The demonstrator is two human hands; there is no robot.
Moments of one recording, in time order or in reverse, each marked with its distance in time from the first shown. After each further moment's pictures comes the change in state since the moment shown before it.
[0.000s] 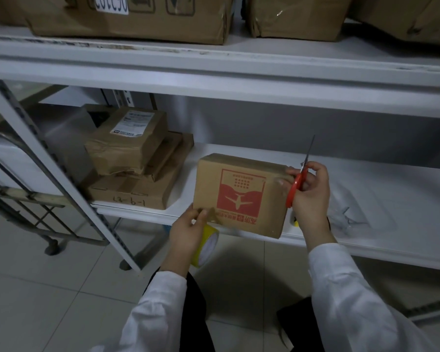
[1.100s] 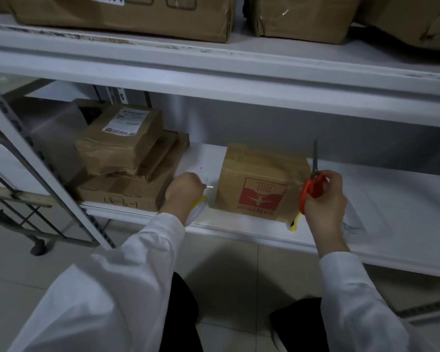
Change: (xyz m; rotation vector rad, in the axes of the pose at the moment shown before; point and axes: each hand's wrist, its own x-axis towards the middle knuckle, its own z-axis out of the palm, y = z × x) left_hand 0.102 0.050 0.008 0.798 -0.153 0.075; right_hand 0.012 0.008 -0.022 -0.375 0.191 -0.010
